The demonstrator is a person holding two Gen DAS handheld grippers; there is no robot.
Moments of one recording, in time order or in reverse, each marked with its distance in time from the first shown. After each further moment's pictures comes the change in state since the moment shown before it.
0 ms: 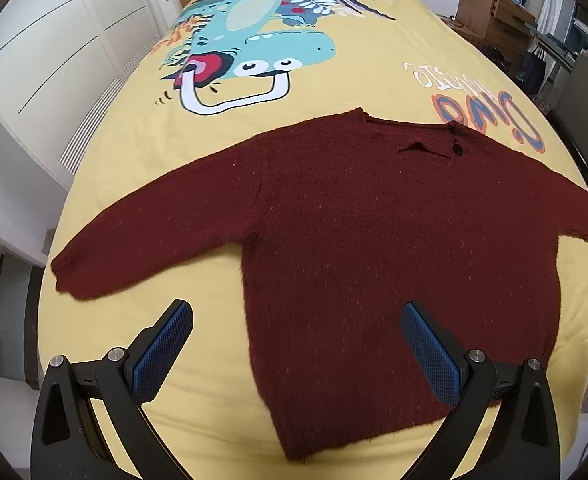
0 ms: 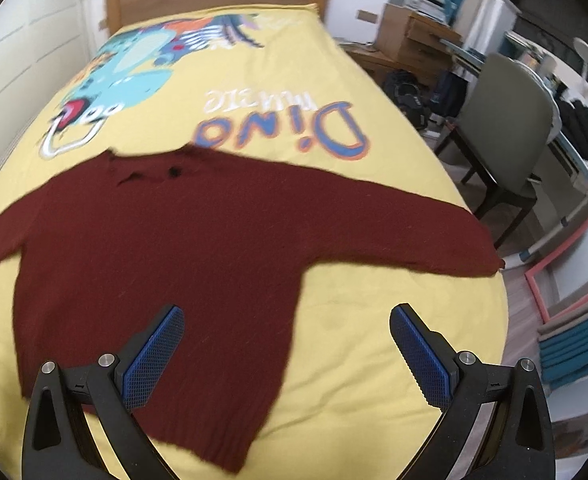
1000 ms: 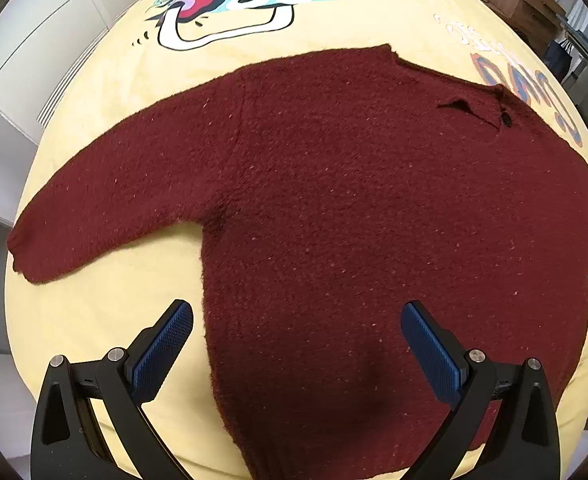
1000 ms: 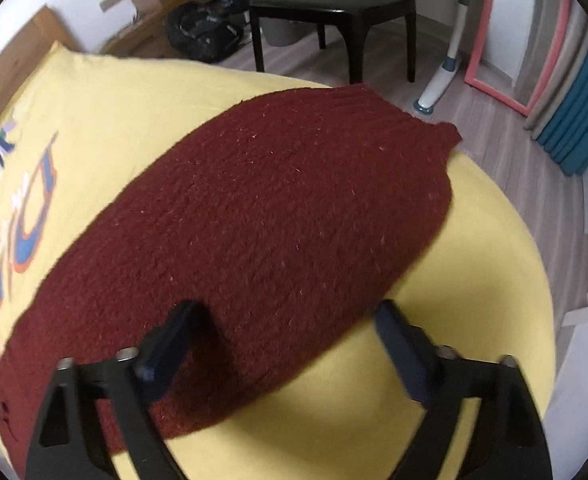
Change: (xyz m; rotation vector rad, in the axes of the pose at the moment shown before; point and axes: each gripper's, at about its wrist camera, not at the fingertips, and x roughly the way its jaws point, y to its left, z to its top) left arm 0.097 0.009 0.007 -0.073 0.171 -0.020; right arm 0.244 -0.306 0.008 0.755 0.208 -0.098
